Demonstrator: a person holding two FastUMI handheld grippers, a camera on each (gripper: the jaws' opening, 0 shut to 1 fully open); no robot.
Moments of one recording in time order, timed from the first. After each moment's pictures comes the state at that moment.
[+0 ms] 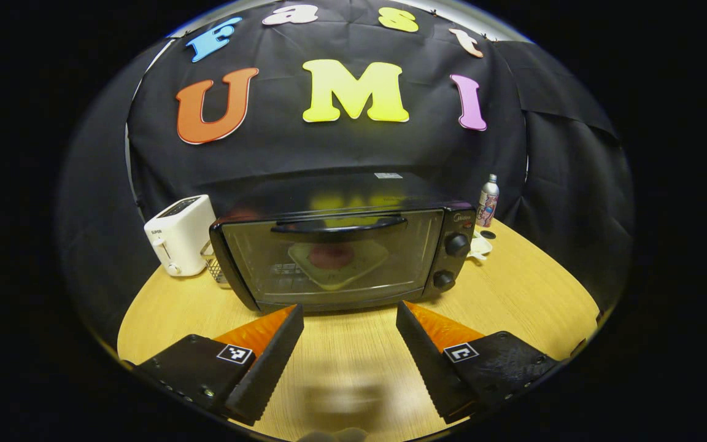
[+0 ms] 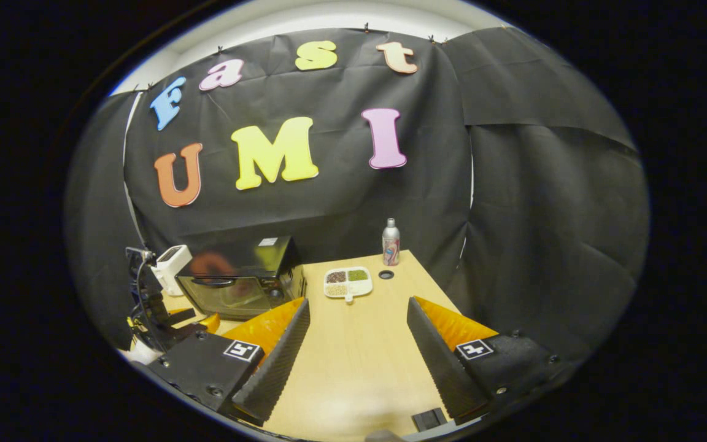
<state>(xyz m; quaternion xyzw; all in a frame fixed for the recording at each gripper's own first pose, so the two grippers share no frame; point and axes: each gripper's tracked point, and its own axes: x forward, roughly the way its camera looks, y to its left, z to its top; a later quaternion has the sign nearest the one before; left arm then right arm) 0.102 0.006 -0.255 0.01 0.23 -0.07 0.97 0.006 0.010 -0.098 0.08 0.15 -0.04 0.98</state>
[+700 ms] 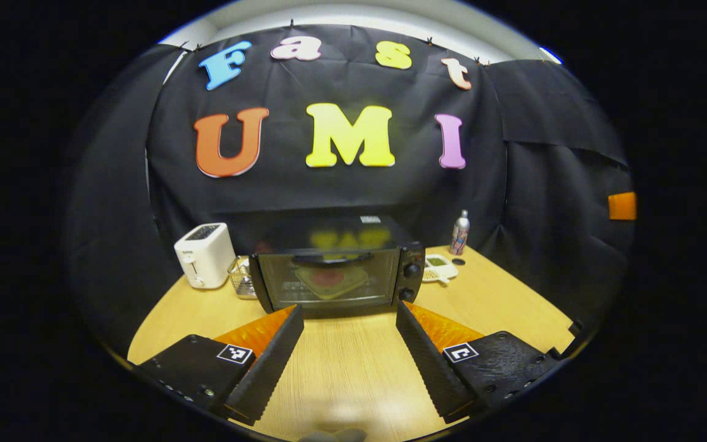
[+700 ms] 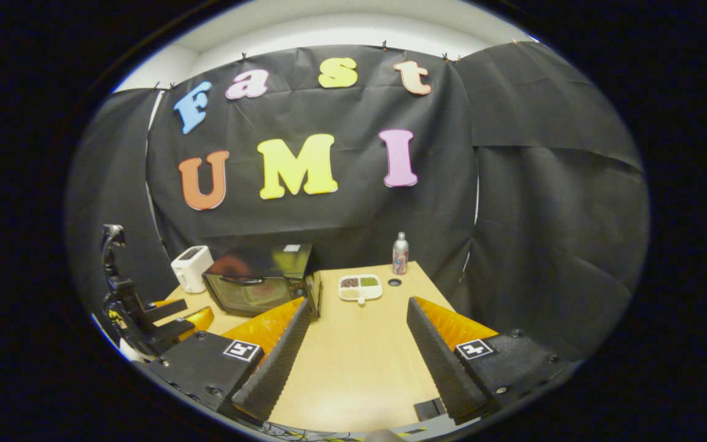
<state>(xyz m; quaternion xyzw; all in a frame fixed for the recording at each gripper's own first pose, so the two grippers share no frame) -0.007 0.008 -0.122 -0.01 0.13 -0.07 0.99 -0.070 0.033 -0.054 0.06 0.11 -0.01 0.99</state>
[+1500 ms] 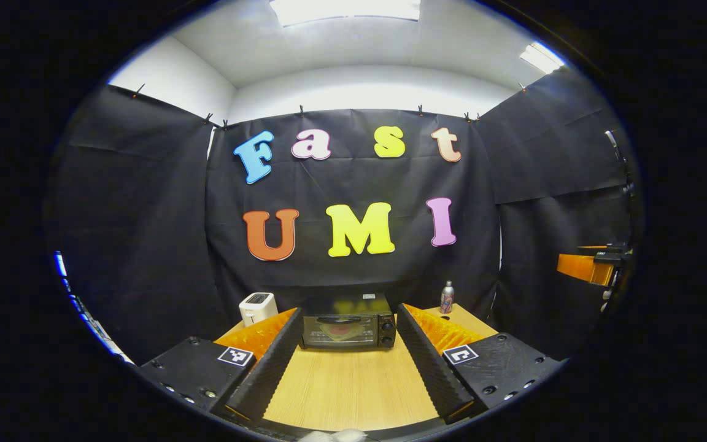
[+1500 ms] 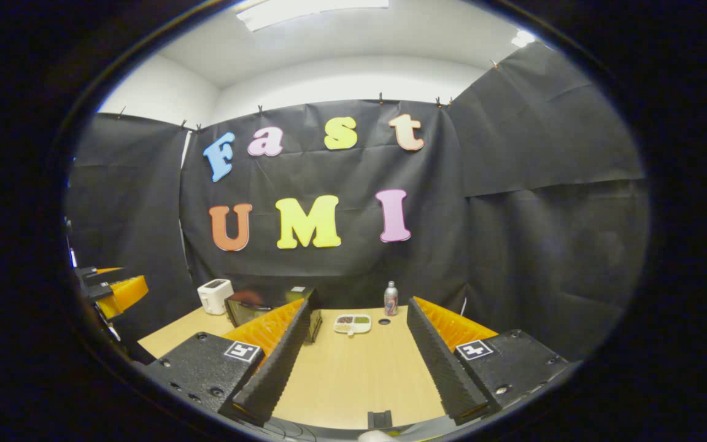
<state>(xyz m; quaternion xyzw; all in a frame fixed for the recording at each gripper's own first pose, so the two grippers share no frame) -0.219 -0.052 0.045 0.01 0.00 0.01 1.00 -0.189 -0.074 -0.001 0.05 -0.01 0.04 1.00</state>
